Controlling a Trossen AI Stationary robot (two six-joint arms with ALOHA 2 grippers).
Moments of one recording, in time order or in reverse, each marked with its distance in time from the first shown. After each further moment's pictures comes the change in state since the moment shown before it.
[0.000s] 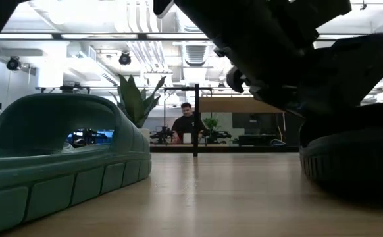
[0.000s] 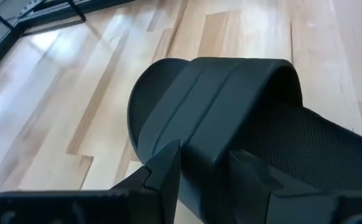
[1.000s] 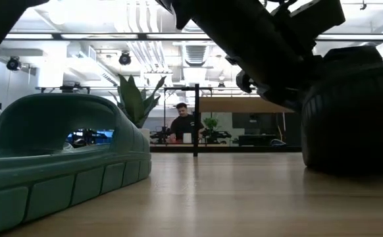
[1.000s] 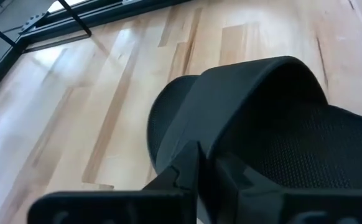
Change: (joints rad) left arm 0.072 -0.011 -0.007 0.061 0.066 0.102; right arm 0.000 0.000 -0.066 0.001 0.003 0.123
